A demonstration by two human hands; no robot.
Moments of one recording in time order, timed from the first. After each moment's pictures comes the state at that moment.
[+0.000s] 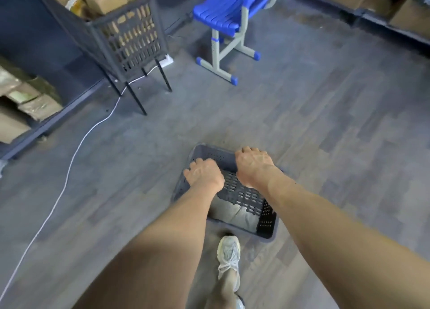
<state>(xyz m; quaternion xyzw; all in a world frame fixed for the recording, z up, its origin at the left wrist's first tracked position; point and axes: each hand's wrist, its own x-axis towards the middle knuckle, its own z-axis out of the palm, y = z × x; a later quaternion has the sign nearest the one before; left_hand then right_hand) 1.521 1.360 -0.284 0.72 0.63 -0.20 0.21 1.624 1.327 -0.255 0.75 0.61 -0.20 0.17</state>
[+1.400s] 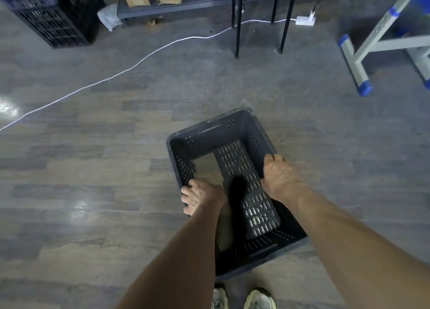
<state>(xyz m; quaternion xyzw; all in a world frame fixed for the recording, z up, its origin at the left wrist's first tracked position) 1.626 1.307 -0.553 0.06 0.93 0.05 0.35 1.749 1.392 -0.525 0.53 0.80 -0.19 0.23</state>
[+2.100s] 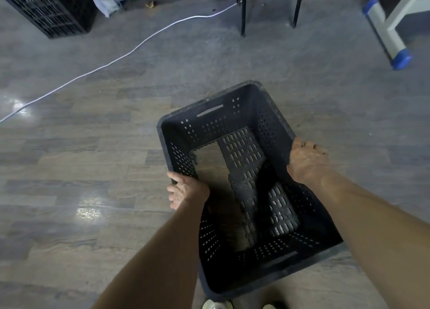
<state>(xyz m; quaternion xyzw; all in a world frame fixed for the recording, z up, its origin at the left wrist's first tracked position) 1.587 1.302 -0.684 0.01 0.96 0.06 0.29 1.772 1.433 -0.660 0.60 0.75 -0.16 0.23</state>
